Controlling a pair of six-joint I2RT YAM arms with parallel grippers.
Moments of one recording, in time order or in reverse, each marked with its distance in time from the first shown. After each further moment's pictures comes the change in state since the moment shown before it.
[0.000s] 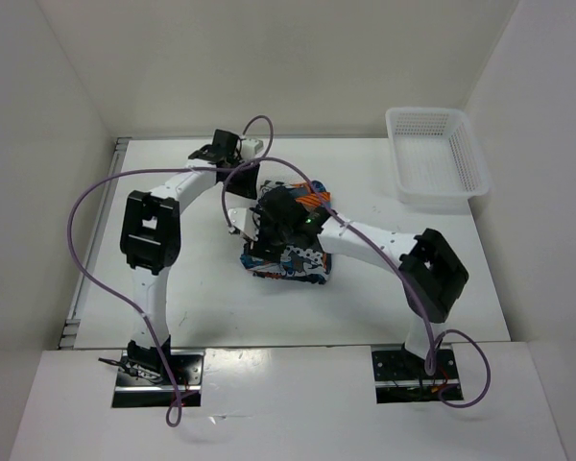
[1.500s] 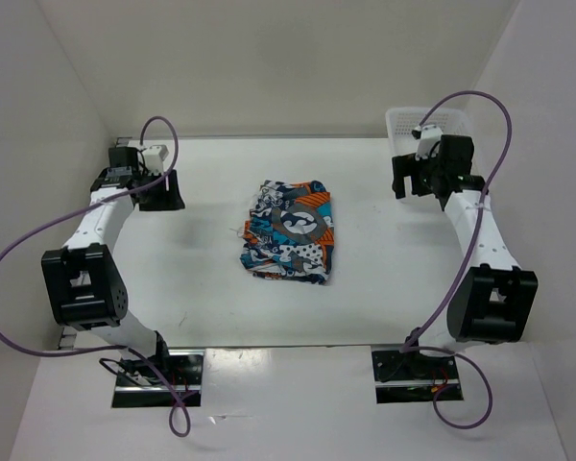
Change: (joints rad) left arm 0.426 -0.561 -0.501 -0.019 0.032 0.017; right arm -0.985 -0.306 -0.044 -0.121 -0.032 0.354
